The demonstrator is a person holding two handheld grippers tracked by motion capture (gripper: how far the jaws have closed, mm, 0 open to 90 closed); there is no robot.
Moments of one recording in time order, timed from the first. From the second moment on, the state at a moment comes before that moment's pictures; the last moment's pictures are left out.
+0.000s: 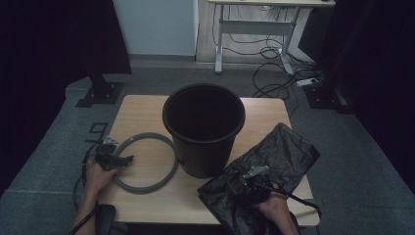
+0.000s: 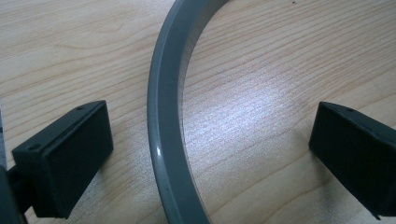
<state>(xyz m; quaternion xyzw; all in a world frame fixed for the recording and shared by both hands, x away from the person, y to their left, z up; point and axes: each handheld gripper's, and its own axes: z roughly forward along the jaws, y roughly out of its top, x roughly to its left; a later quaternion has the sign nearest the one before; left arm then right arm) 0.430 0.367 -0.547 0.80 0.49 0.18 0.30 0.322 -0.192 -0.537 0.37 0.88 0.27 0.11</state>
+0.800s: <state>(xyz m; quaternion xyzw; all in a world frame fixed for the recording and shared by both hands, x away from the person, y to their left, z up) 0.430 0.366 -0.547 0.80 0.49 0.18 0.30 0.344 -0.213 -0.518 0.39 0.88 0.25 0.10</state>
